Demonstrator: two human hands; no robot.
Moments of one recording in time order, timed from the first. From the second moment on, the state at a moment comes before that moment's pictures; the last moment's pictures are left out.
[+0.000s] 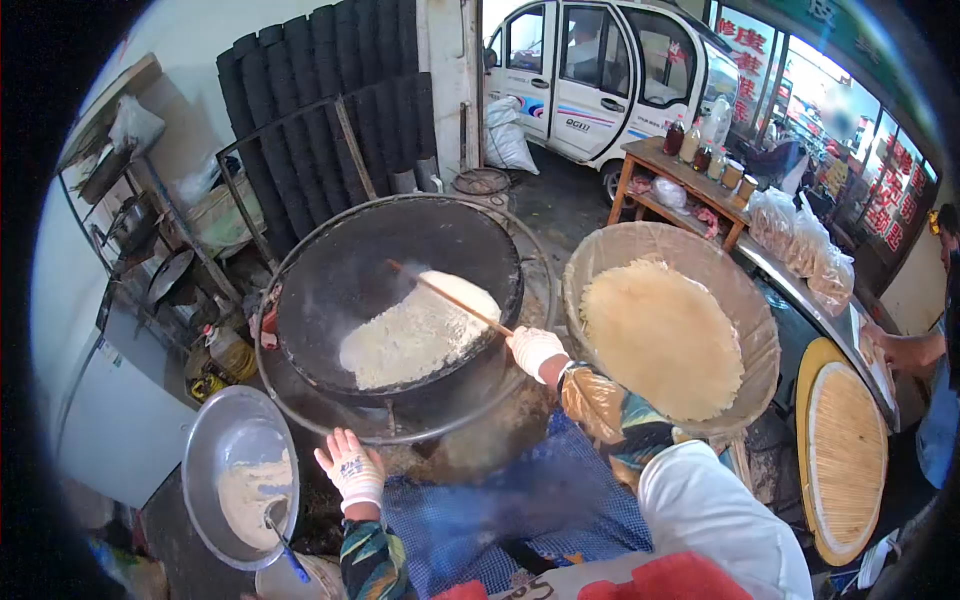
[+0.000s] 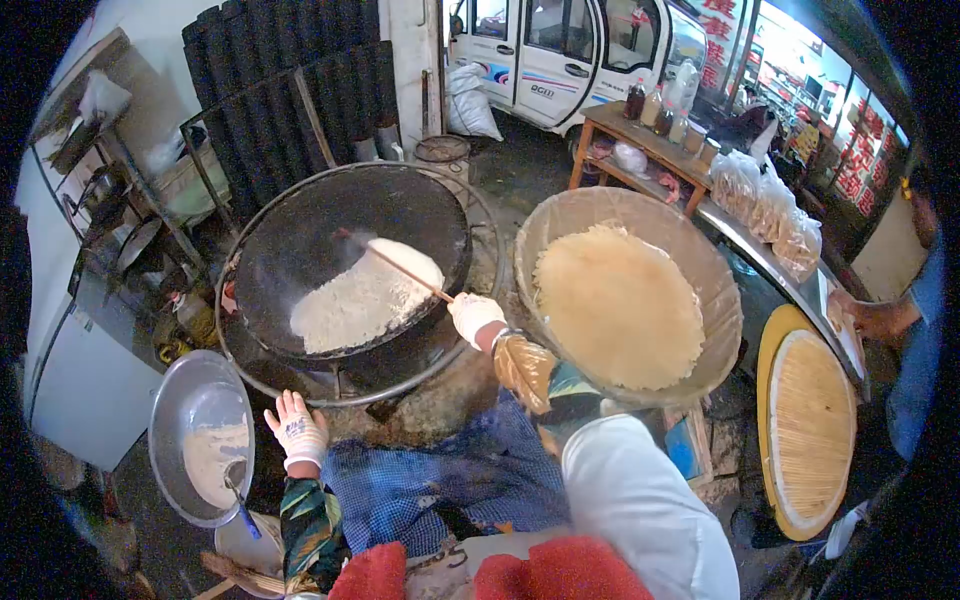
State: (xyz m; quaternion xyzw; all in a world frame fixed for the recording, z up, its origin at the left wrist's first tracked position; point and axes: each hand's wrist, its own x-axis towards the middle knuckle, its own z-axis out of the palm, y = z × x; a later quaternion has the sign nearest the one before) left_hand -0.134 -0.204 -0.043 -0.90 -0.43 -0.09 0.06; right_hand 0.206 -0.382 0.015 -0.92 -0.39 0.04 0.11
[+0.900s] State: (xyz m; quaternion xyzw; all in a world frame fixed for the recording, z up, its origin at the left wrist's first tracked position) left_hand -0.127 -0.241 -0.044 -0.92 -0.36 -0.17 0.07; right_hand 0.215 -0.383 -0.002 -0.92 -0.38 0.01 0.11
